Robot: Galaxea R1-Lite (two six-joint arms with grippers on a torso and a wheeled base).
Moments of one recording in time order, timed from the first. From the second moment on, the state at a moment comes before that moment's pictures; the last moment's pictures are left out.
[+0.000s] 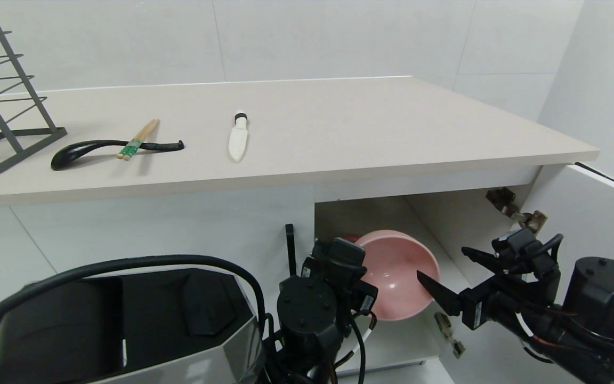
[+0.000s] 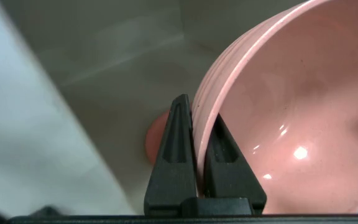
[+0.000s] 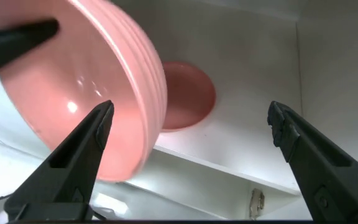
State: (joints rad) left arm -1.00 2.31 -0.80 -1.57 0.56 0.18; right arm 0.44 1.88 -0.07 -1.57 0.00 -0.05
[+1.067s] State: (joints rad) left arm -1.02 2.32 -0.89 -1.57 0.49 0.20; right arm 0.41 1.88 -0.11 -1.57 0.00 -0.05
